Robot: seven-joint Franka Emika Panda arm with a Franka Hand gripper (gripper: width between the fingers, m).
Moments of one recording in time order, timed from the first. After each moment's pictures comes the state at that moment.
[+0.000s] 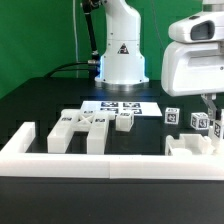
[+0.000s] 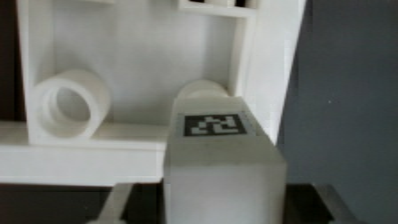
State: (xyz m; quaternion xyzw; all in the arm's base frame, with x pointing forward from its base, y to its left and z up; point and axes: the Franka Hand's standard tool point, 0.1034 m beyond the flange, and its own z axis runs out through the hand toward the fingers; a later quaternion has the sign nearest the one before) arm 0.639 0.126 0.088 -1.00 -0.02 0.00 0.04
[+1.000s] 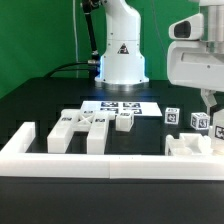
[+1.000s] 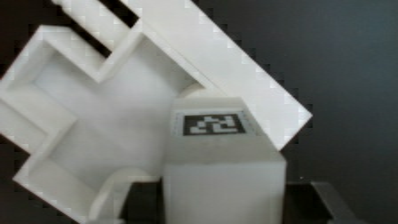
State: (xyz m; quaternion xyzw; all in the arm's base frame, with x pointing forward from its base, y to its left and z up) arm 0.640 0.123 0.087 -0.89 0.45 0.02 0.04
